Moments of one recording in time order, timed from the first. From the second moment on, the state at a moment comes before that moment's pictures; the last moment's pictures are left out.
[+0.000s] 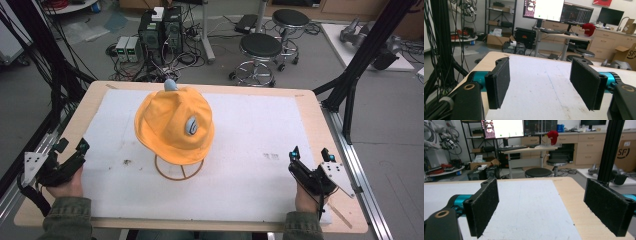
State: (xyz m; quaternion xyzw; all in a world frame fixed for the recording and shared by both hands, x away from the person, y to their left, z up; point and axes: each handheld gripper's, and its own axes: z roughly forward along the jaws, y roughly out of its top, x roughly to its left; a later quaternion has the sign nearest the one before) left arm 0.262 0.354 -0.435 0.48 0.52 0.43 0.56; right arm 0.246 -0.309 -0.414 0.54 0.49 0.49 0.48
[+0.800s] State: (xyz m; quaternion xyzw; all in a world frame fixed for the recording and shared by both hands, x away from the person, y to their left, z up) left arm 0.260 0.353 -0.435 0.48 0.52 0.43 0.56; right arm 0.247 -0.307 -0.421 0.54 0.49 0.48 0.48
